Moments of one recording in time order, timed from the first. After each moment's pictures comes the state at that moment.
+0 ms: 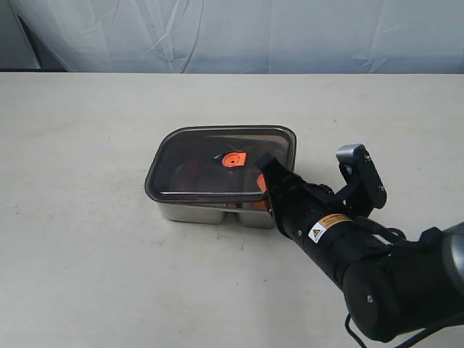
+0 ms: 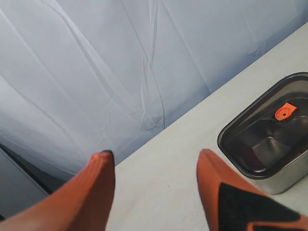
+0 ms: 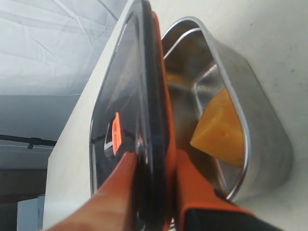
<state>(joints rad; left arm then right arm) -0.46 0.07 -0.48 0.10 0.57 0.37 1.08 1.74 -0.45 0.69 -0.81 0.88</state>
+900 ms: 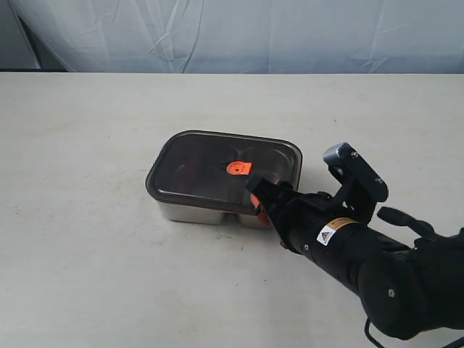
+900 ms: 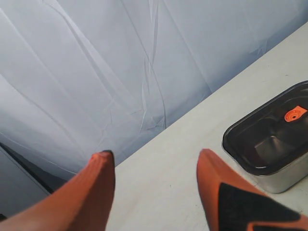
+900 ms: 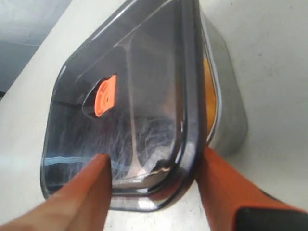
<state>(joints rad) -0.46 0.07 -0.48 0.11 0.57 0.37 1.08 1.63 -0.44 0.73 -0.60 0.59</state>
